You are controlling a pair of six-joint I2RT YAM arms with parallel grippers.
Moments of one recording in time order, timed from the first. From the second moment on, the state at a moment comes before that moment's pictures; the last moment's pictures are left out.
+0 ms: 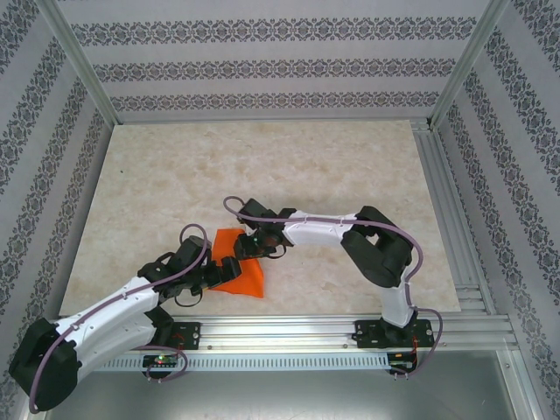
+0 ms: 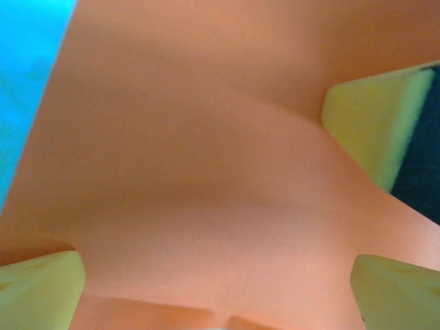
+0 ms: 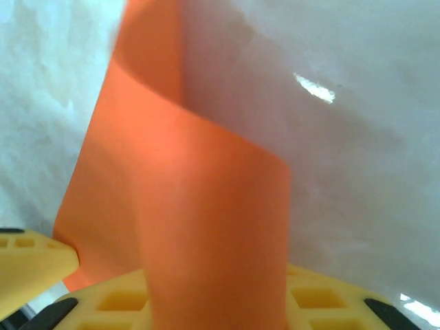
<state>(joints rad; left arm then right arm) -0.64 0.85 0.33 -0.48 0.18 -1.00 0.95 1.95 1.24 -0.36 -0.29 0.66</state>
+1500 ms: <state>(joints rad) -0.64 1.16 0.91 -0.11 0.74 -0.39 0.33 0.99 0.99 -0.46 -1.14 0.20</state>
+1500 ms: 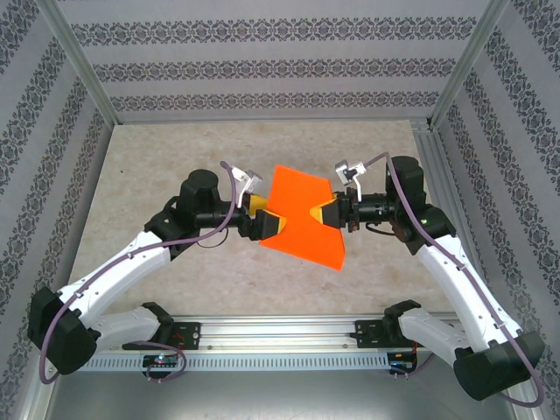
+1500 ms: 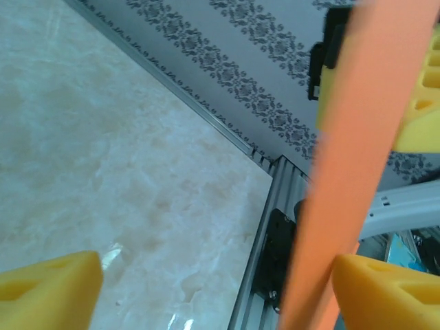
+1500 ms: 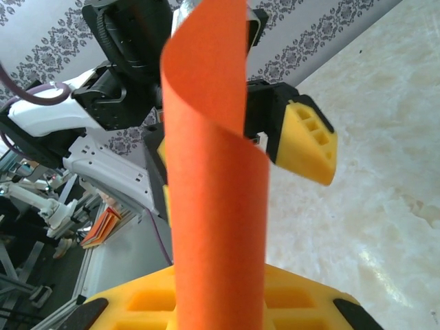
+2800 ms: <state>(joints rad) -0.64 1.46 0.74 -0.37 0.28 -0.65 0.31 1.34 0.71 -0.43 -0.49 0.35</state>
